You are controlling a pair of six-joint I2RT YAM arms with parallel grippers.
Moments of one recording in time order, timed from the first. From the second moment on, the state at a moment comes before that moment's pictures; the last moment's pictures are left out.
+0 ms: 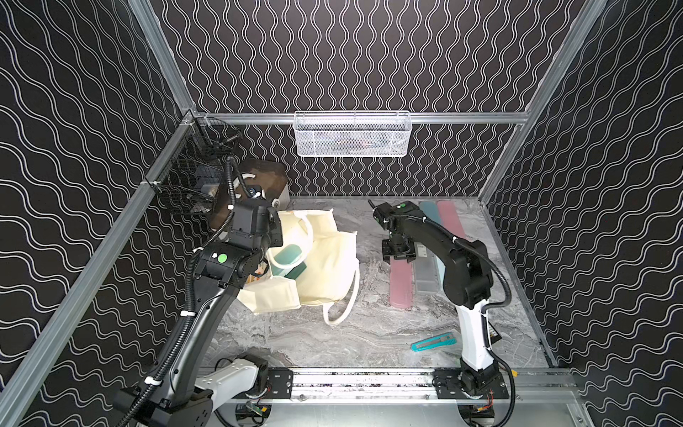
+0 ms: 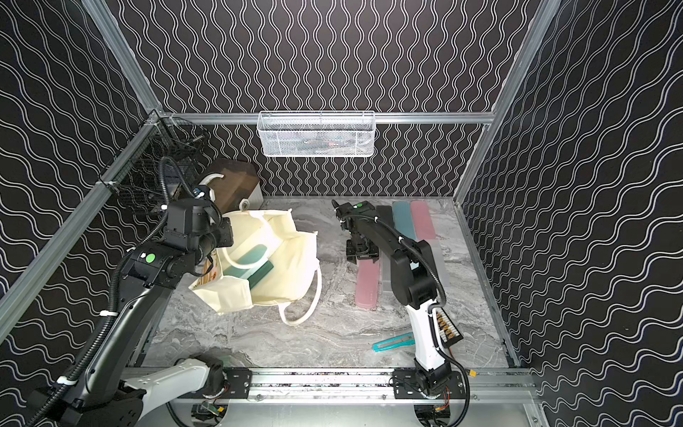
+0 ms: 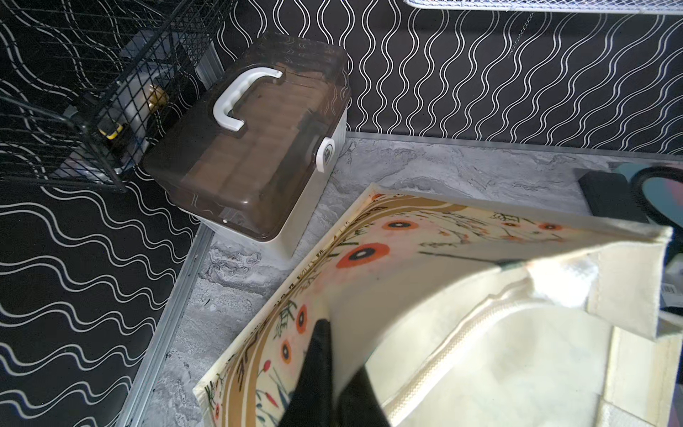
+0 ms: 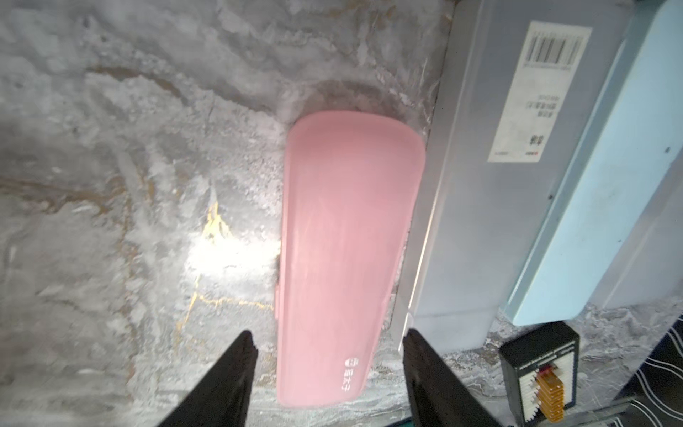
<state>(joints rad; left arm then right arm) -0.25 1.12 1.42 -0.89 -0.39 -0.24 0.51 2.12 1.86 -1.32 0.16 0.52</state>
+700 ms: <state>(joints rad) -0.25 1.26 1.53 -0.85 -0.18 -0.27 0.65 1.49 1.02 -0.80 0.18 0.74</state>
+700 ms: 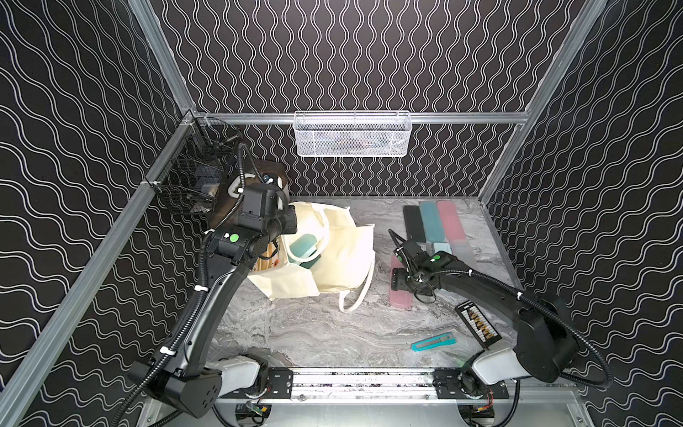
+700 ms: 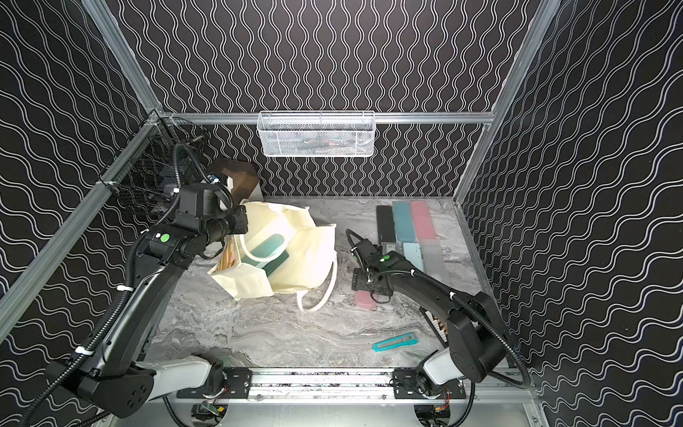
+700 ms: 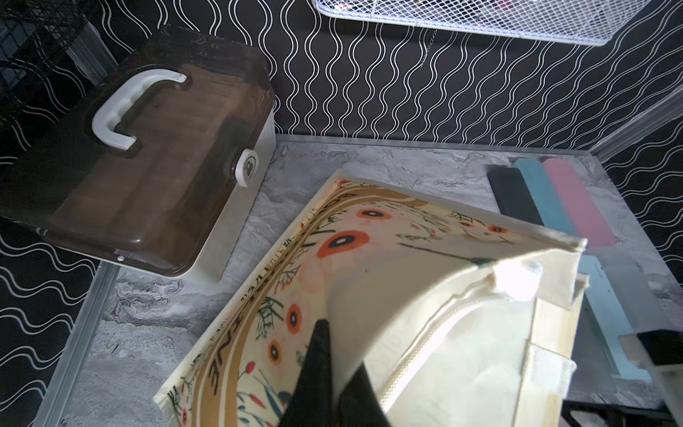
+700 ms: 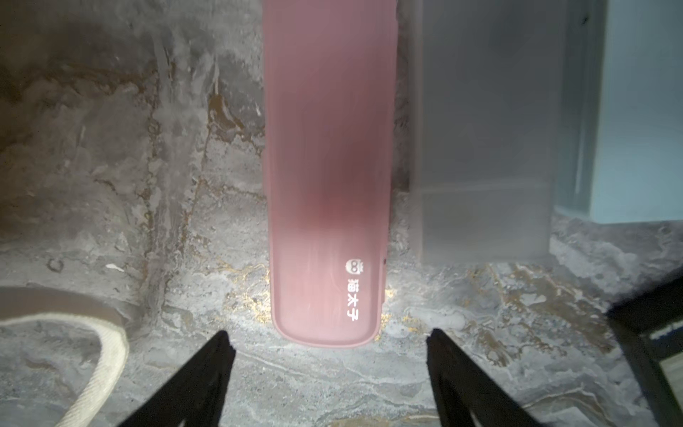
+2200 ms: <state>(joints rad) -0.25 1.21 1.48 -0.85 -0.26 -0.28 0.64 1.61 1.05 -0.71 0.16 0.75</state>
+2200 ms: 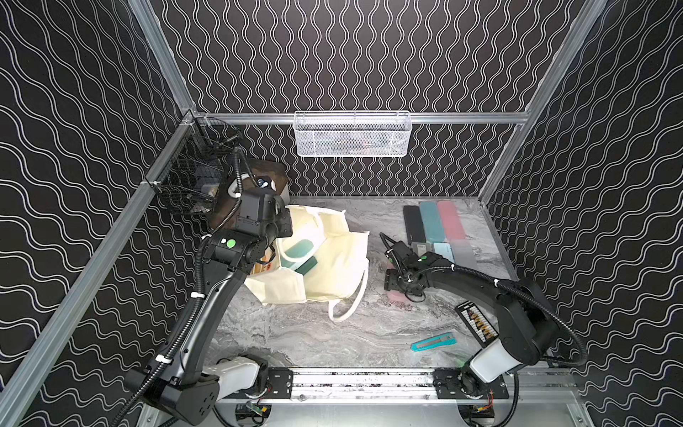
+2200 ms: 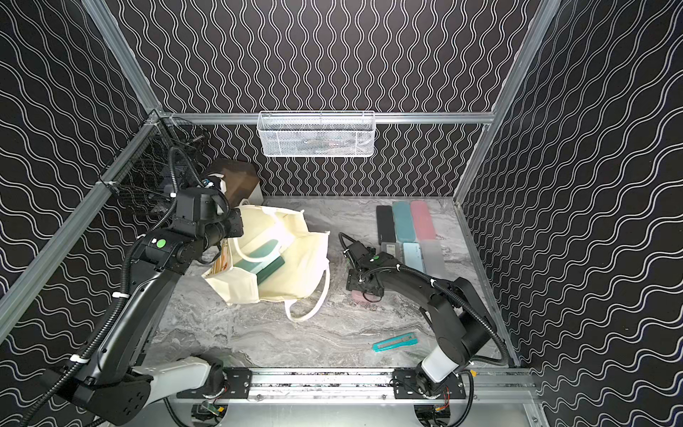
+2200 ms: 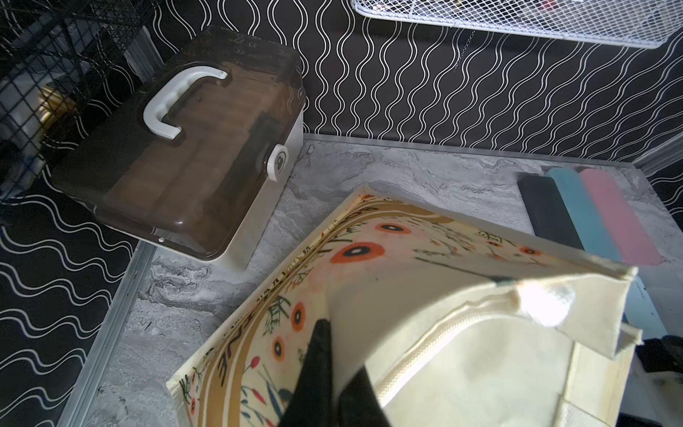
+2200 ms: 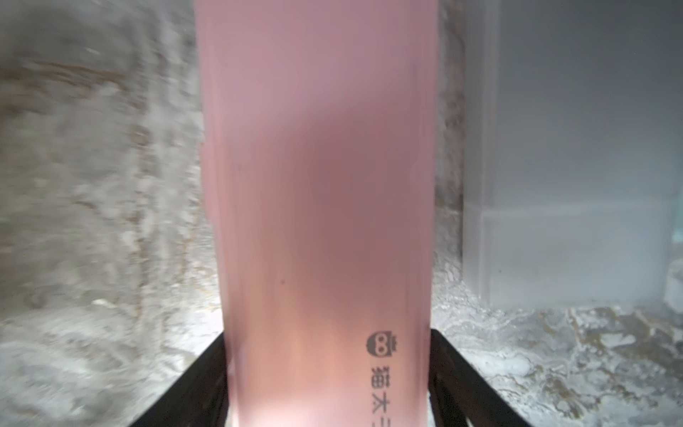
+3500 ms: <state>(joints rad) -0.25 1.13 1.48 -0.96 -0.23 -0.26 0.37 2.42 2.08 -0.89 0.18 0.26</state>
